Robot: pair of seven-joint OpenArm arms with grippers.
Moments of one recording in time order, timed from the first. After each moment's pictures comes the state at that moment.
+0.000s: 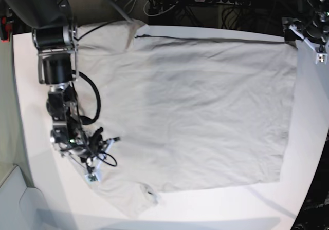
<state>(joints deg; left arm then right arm) 20.0 -7.6 -50.4 102.5 -11.5 -39.7 62.4 28.0 9.2 -5.0 60.0 5.5 17.2 -42.9</state>
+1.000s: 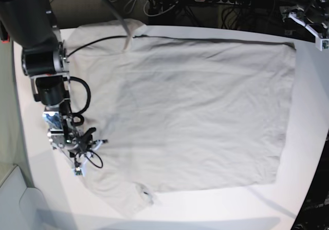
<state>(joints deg) 25.5 -2.8 -56.0 109.4 -19.1 -39.9 62.1 38.4 12.2 -8.2 26.9 5.9 11.8 -18.1</state>
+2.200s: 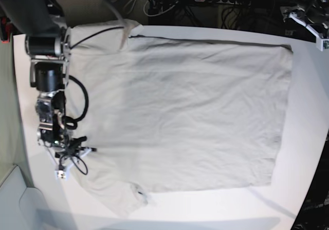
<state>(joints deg) 25.7 -3.2 -56.0 109.5 -19.7 -39.8 62.1 29.6 10.5 3.8 52.0 5.6 4.9 -34.9</state>
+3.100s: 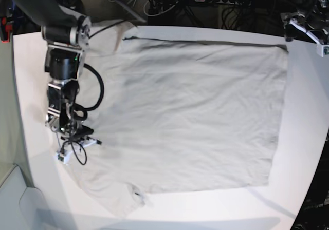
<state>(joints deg) 22.4 -3.3 -55.8 109.0 -19.2 -39.9 62.3 26.3 5.6 14.6 46.7 7.2 -1.7 -32.6</state>
